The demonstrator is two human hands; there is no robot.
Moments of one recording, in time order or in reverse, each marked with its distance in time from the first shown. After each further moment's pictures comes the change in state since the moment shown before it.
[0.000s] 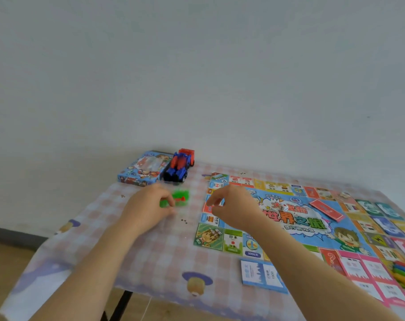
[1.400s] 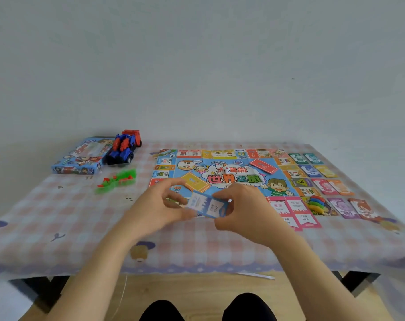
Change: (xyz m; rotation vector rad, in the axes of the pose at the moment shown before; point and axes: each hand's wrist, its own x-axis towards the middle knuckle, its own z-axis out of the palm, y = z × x) left_hand -0.056 0.131 0.024 -0.707 -0.339 -0.037; right_hand -0.136 0.058 -0.032 0.017 0.113 0.135
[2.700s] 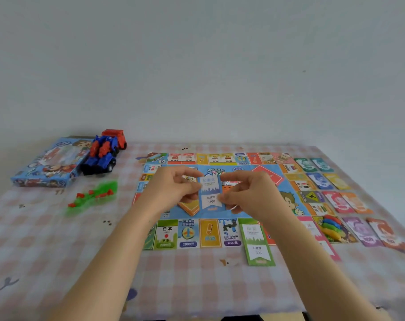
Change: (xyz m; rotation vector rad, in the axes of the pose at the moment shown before) left_hand 0.100 0.021 0.013 -0.191 0.010 -0.073; right_hand 0.075 0.037 -0.013 0.620 0.058 0.375
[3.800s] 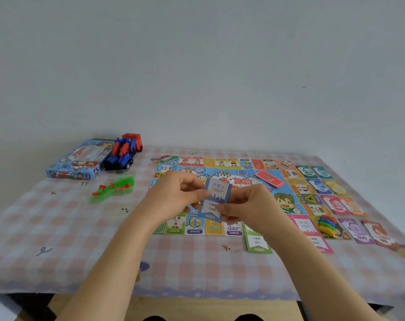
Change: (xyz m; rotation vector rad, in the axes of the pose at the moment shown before) left_hand -0.054 0.002 -0.005 0.205 -0.028 0.181; right_hand -0.041 0.002 0.008 -0.009 -0.105 -0.053
